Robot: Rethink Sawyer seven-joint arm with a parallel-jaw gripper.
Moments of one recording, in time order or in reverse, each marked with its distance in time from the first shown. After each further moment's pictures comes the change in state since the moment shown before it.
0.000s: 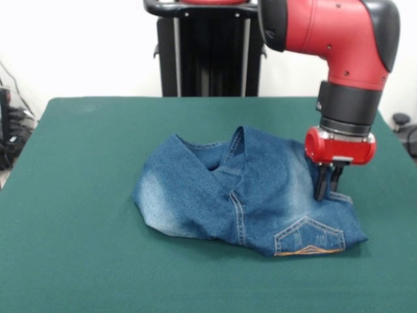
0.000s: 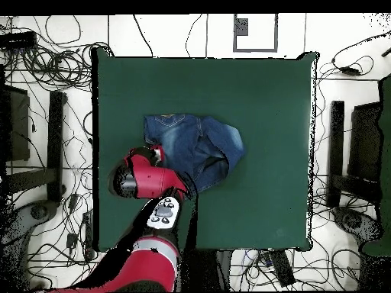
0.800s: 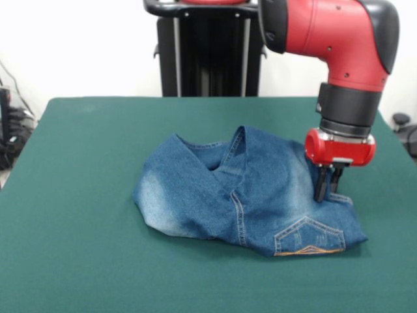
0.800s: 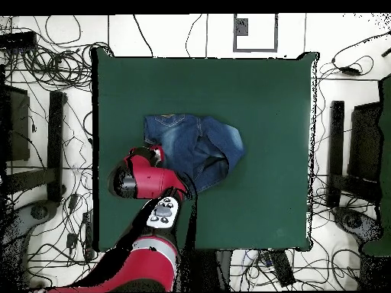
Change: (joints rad) arm 0.004 0.012 -0.001 0.000 0.000 -0.022 0.000
